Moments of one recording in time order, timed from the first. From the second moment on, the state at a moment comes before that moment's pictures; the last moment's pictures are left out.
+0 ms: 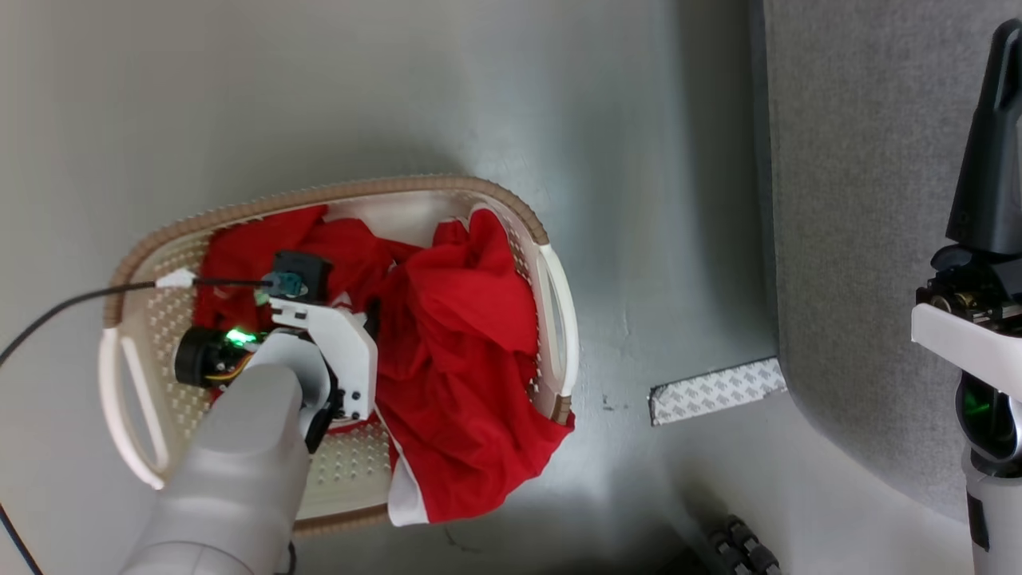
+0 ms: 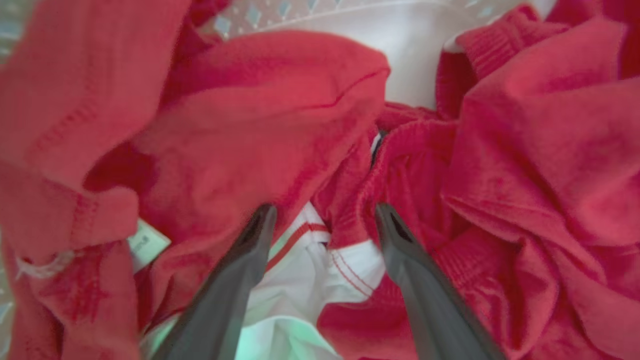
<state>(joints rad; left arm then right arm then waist) -0.95 0.08 -0.30 1.28 -0.11 -0.10 -0.08 -0.54 -0.10 0.03 -0.19 0.27 0.13 -0.26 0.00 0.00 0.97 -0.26</state>
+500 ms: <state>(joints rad) -1.00 0.10 -0.35 1.28 -0.08 -0.09 0.15 -0.55 -0.10 0.03 -0.22 0.25 0.13 -0.26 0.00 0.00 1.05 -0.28</state>
